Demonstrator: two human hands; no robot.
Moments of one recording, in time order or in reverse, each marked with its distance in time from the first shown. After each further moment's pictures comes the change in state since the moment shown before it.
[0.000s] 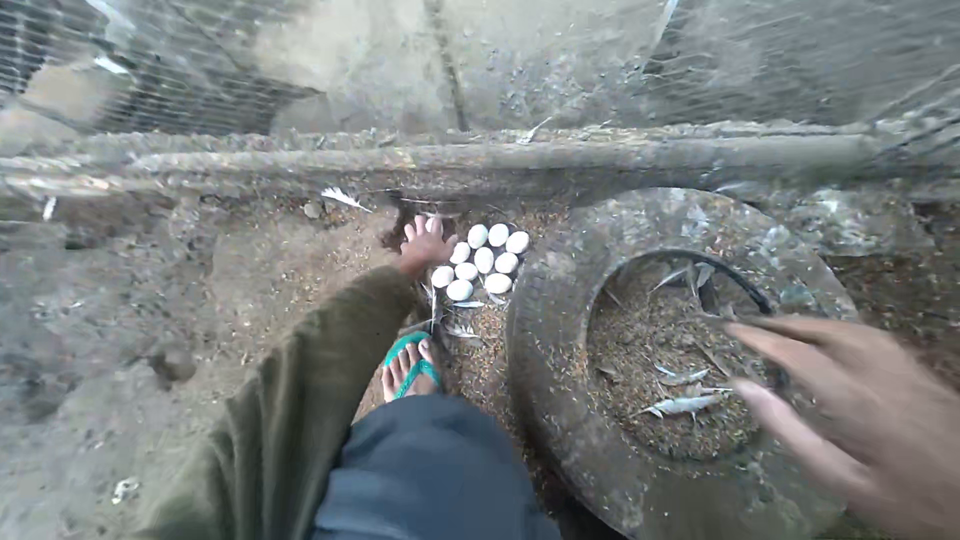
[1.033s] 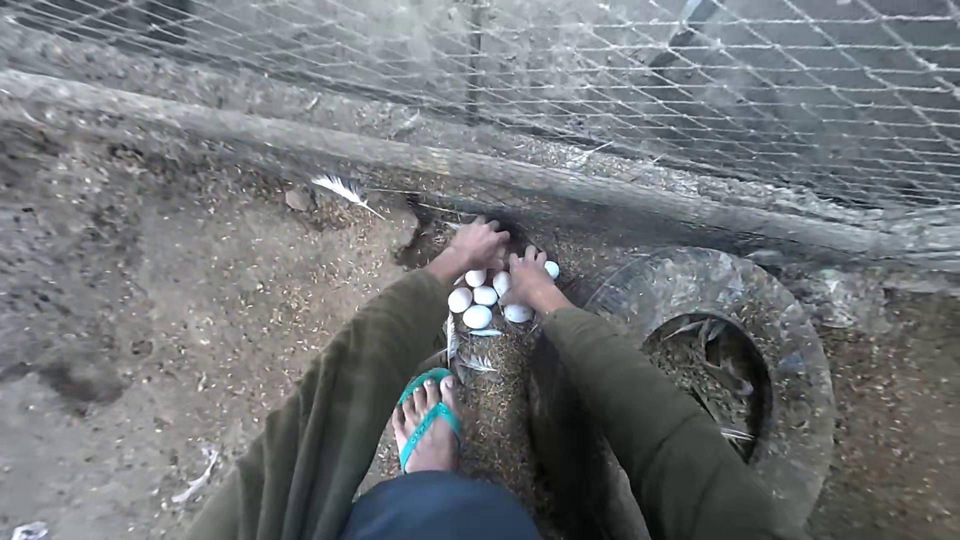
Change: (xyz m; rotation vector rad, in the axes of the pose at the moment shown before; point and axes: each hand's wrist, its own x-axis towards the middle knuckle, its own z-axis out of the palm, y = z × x) left_hand 0.096 0.016 -0.002 0.249 -0.135 0.644; right_hand 0.373 -0.051 0.265 -0.022 -0.536 0.434
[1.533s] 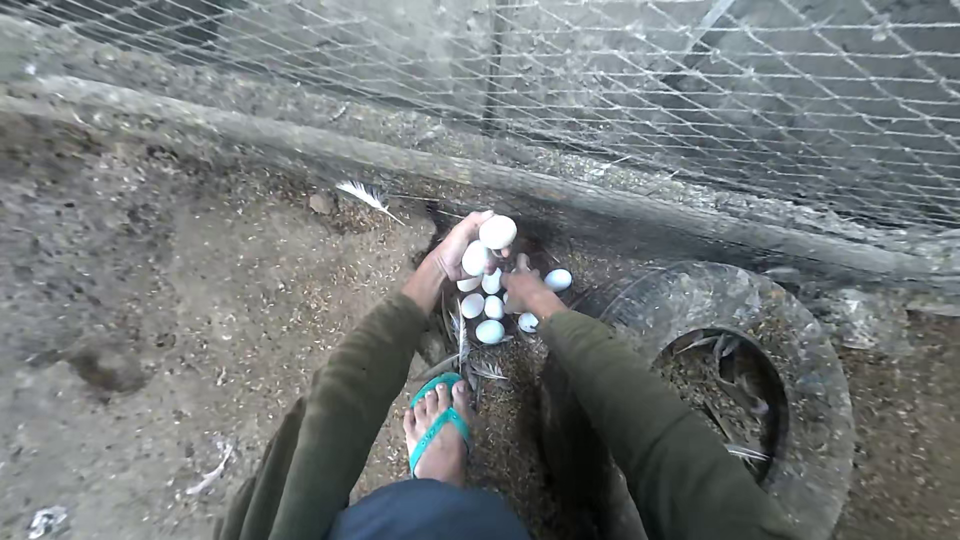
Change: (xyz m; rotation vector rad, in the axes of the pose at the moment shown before) left_hand -0.065 -0.025 -0.019 -2.058 -0.133 0.241; right_hand 0.011 -0.029 0.005 -0.092 -0.160 -0.102
